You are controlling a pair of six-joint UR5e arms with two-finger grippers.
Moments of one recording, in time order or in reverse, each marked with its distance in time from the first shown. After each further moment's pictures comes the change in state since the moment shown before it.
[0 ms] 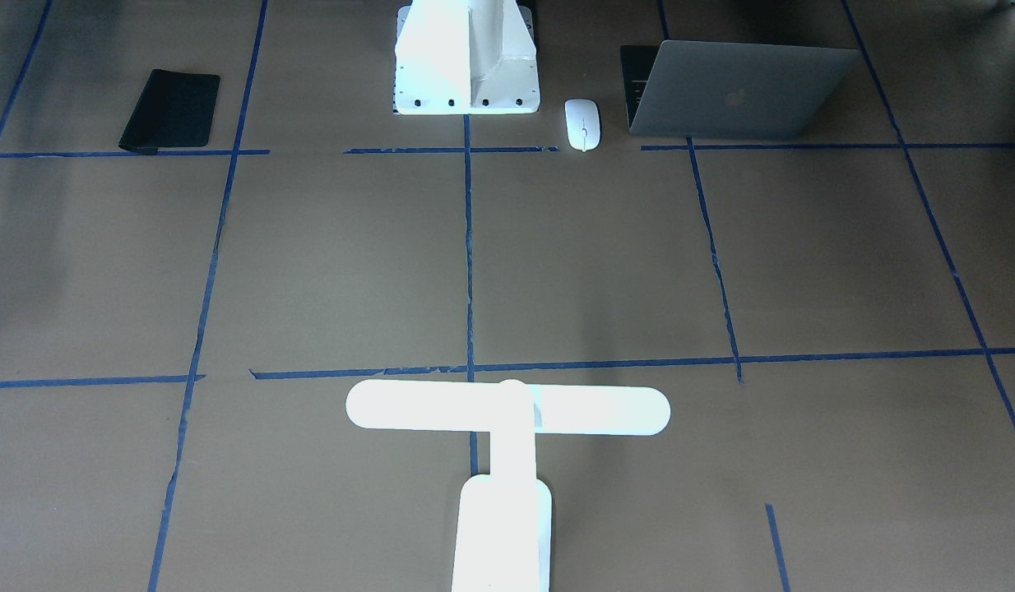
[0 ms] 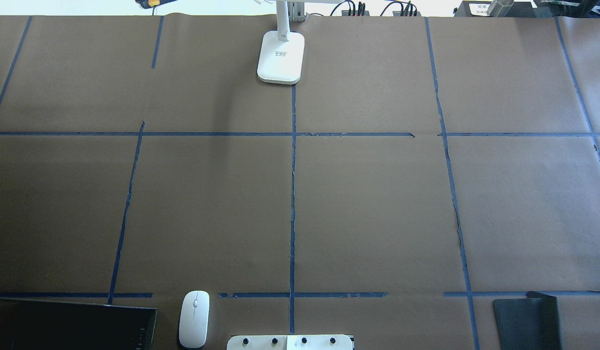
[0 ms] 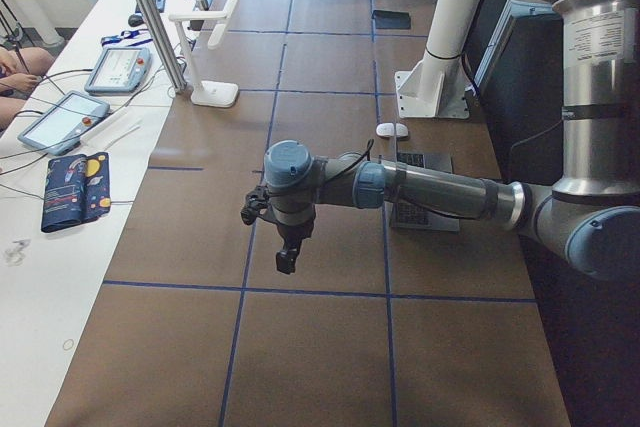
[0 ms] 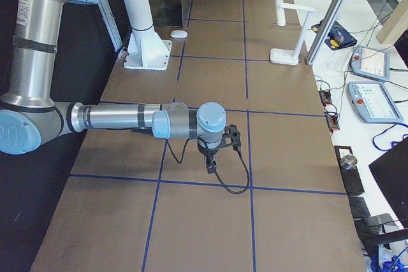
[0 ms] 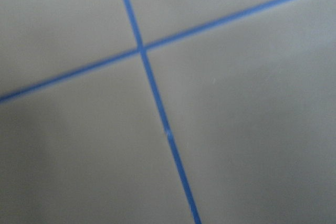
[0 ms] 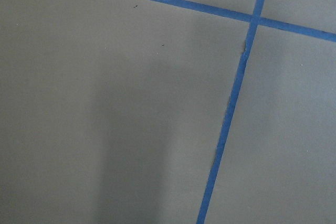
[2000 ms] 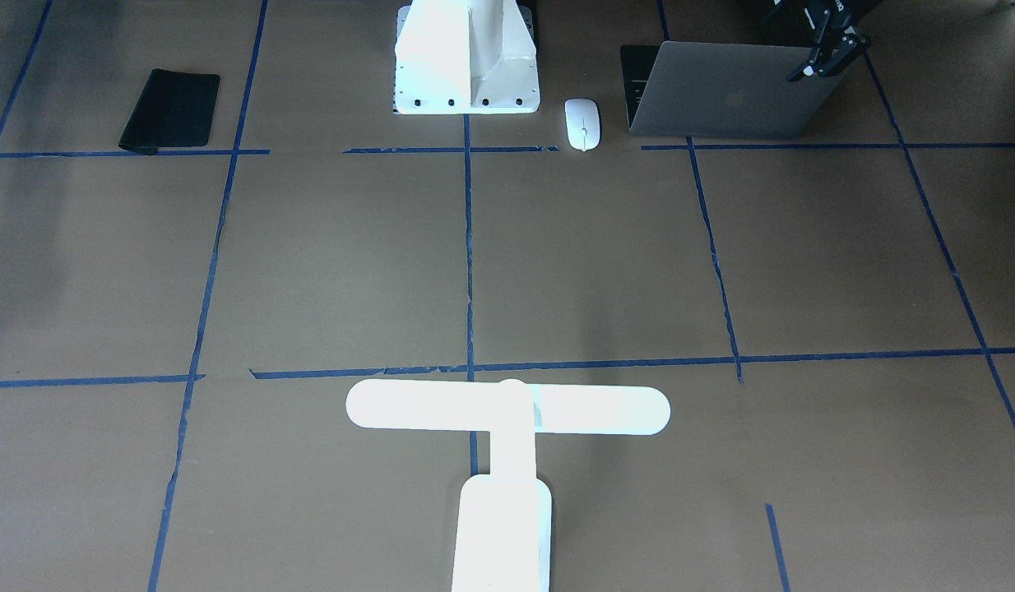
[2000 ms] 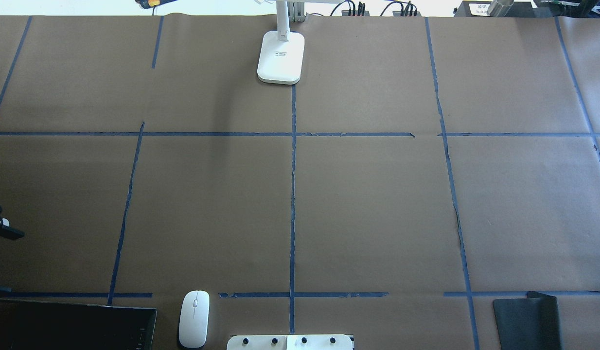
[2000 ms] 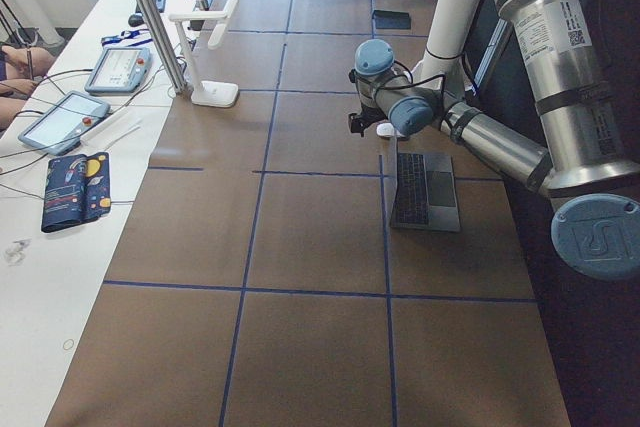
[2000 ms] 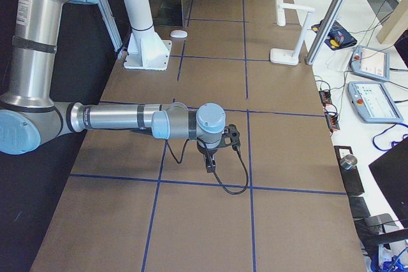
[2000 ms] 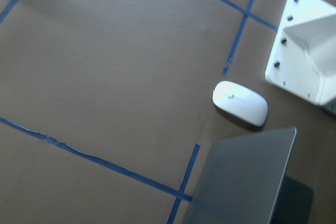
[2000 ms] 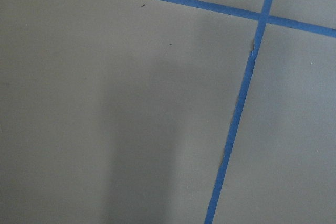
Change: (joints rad) left arm 0.705 0.314 -0.538 -0.400 -0.067 0.073; right arm 0.000 -0.003 0.000 -0.001 0.024 0.000
